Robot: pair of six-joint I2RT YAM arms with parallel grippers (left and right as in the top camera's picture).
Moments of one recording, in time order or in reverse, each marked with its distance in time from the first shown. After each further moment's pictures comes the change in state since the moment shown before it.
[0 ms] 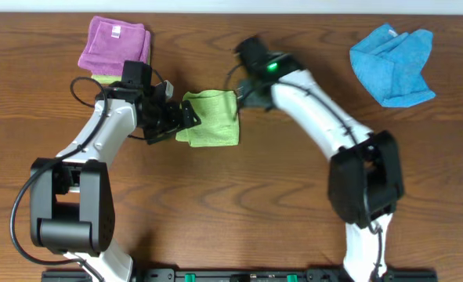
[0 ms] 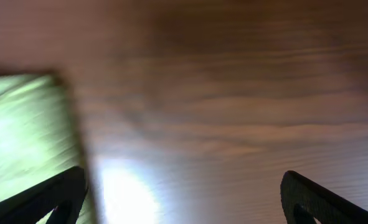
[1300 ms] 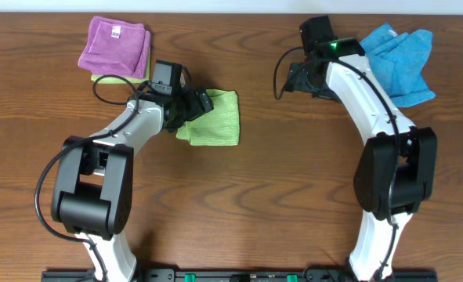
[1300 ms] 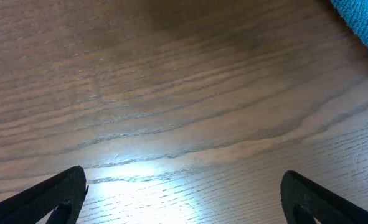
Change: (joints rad) left arm -0.129 0.122 -0.002 0.352 -0.225 -0.321; right arm -0.224 -0.017 0.000 -0.025 -0.037 -0.070
